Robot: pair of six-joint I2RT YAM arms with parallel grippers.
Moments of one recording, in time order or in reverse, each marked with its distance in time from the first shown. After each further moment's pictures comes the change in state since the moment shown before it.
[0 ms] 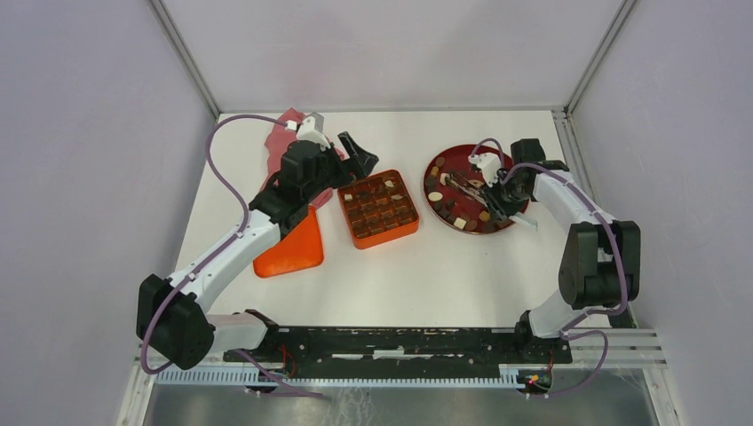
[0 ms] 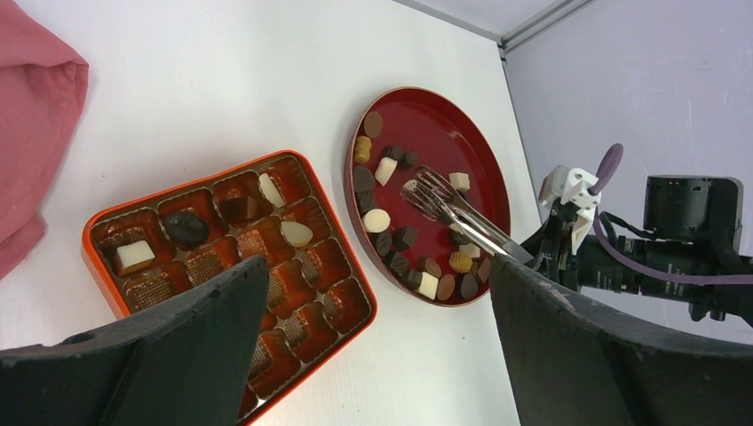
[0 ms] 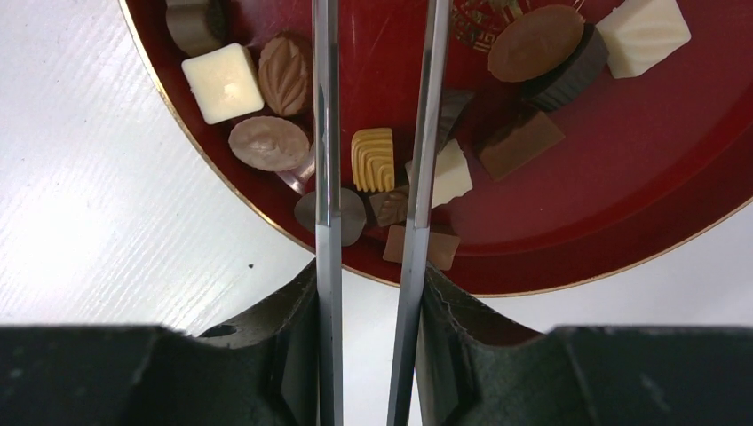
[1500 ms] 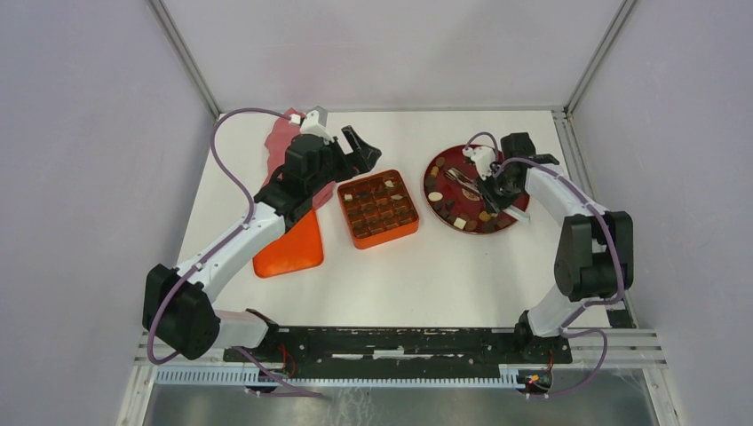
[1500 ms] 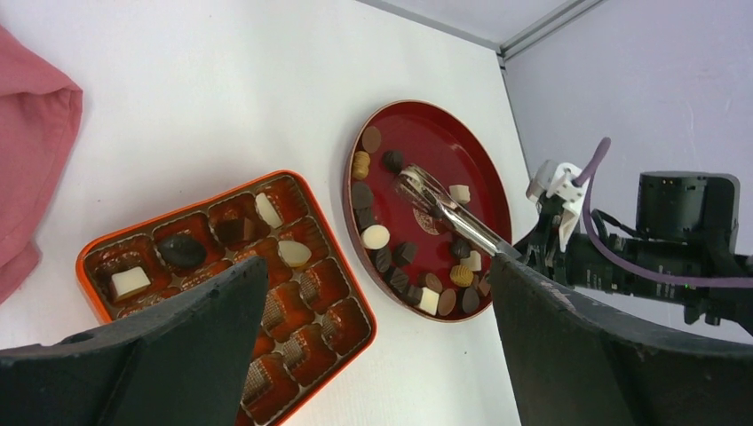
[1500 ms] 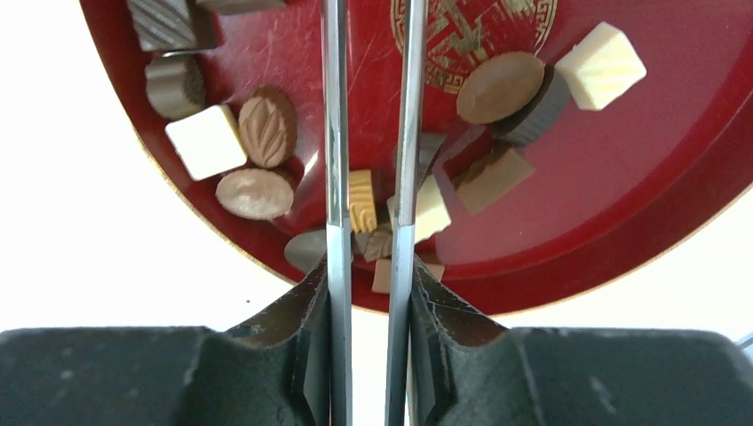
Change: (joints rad) left arm 0.005 0.062 0.045 0.015 0.001 0.017; right arm 0.048 0.102 0.091 0.027 0.080 0.100
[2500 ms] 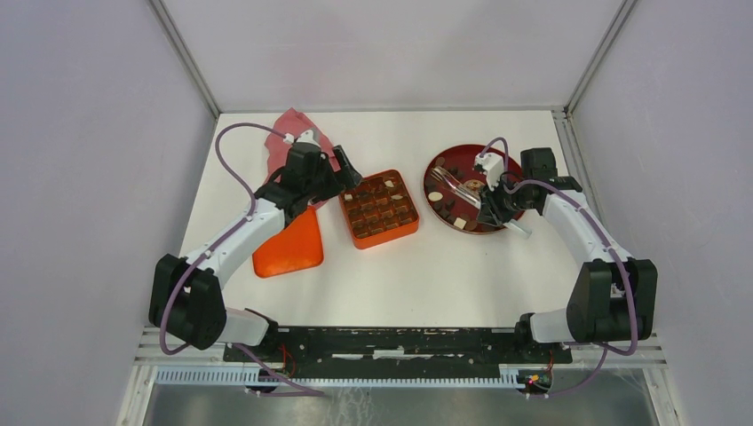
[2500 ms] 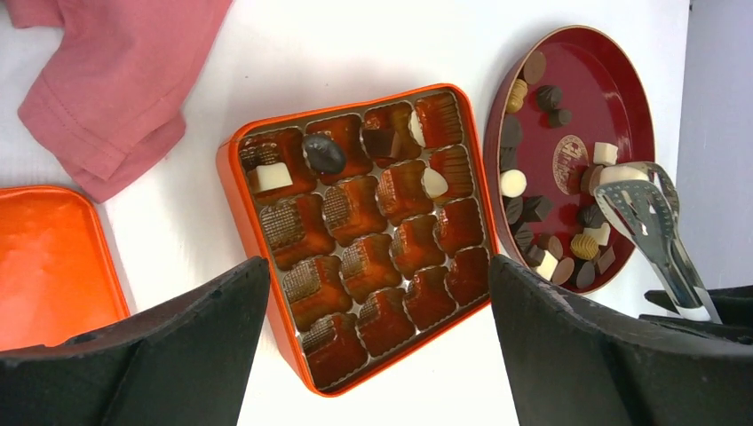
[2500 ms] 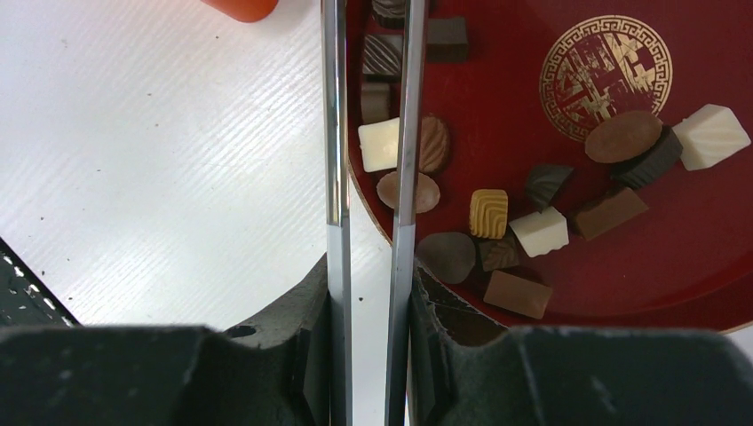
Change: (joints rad) left arm 0.095 0.054 -0.048 -0.209 -0.007 -0.002; right arm -0.059 -0.300 -0.207 0.029 -0.371 -0.048
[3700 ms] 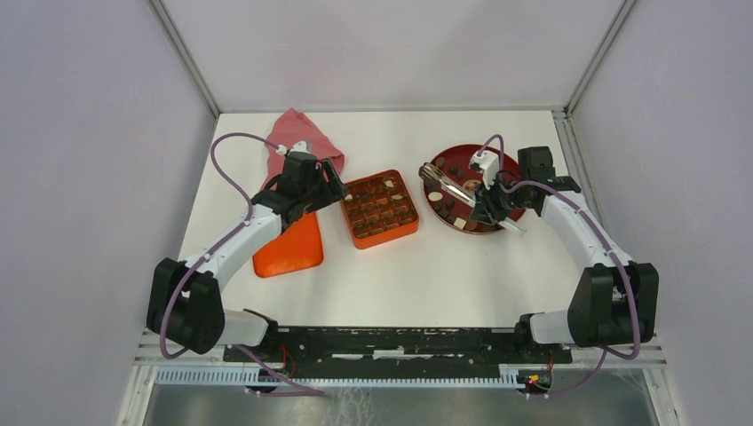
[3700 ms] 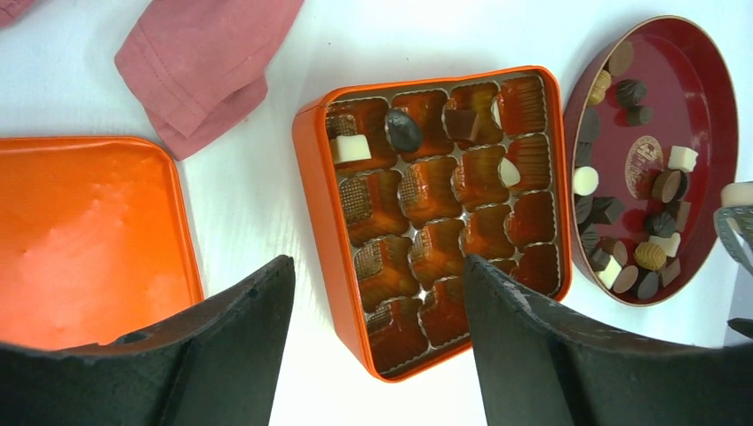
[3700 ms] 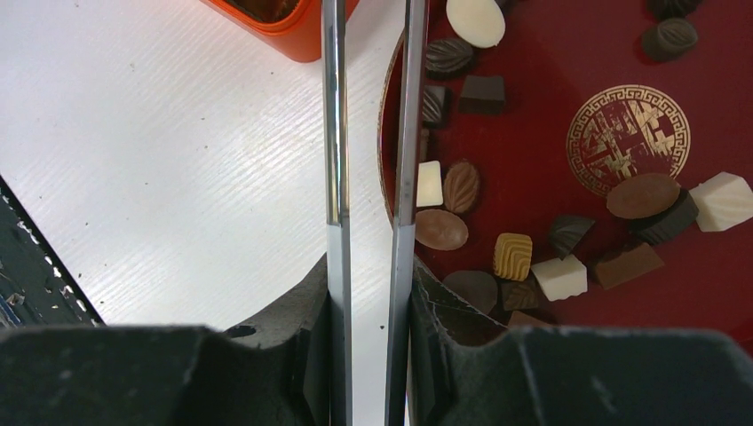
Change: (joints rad) left arm 0.031 -0.034 -0.080 -0.041 -0.044 0.009; right arm 0.027 -0.019 0.002 0.015 -0.094 -0.001
